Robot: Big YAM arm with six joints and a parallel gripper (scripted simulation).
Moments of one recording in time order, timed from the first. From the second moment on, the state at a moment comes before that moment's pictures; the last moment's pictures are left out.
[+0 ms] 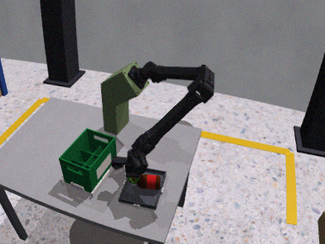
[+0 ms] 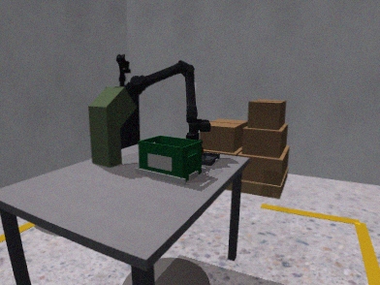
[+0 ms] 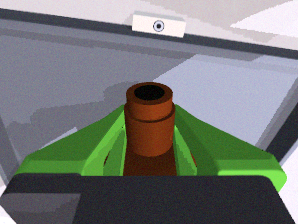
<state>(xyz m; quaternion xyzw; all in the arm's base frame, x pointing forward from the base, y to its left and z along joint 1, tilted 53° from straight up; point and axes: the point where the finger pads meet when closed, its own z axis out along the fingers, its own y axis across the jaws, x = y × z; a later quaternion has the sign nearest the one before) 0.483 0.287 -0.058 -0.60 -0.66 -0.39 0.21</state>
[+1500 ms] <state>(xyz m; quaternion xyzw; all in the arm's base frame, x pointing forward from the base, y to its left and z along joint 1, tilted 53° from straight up) 0.478 0.285 -0.059 -0.60 -0.67 -0.39 0.22</state>
